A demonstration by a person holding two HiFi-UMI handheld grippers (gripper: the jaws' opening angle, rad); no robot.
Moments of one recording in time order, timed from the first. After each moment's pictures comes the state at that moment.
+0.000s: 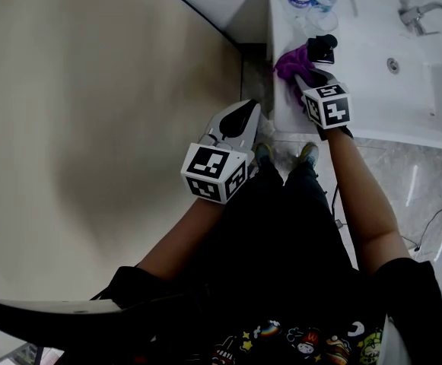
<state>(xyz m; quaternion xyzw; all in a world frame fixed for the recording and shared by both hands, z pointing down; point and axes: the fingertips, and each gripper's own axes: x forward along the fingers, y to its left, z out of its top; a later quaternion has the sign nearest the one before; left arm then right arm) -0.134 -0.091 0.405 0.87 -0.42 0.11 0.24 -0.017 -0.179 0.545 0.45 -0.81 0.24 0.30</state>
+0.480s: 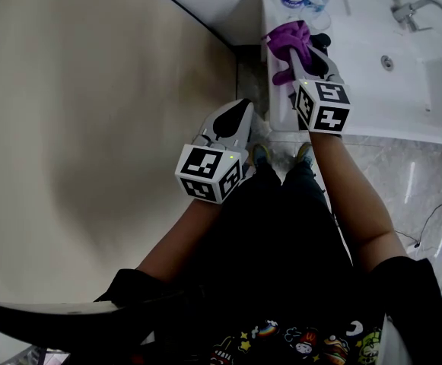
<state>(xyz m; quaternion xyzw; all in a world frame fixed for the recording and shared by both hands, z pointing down) -0.138 -0.091 0.400 0.87 -0.42 0.10 0.24 -0.020 -0.208 0.432 0.58 -0.79 0.17 0.13</state>
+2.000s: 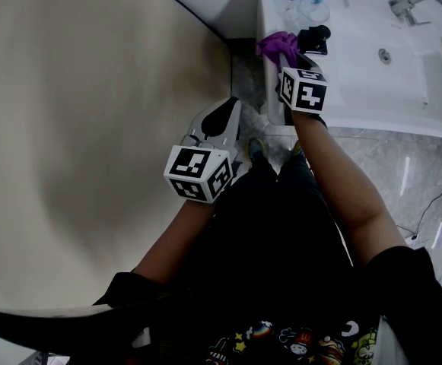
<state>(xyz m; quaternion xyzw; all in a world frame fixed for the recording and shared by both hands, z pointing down) -0.163 -0.087 0.408 0.86 -0.43 0.10 0.26 -0.029 -0.205 0.528 0.59 -0.73 0.29 0.19</state>
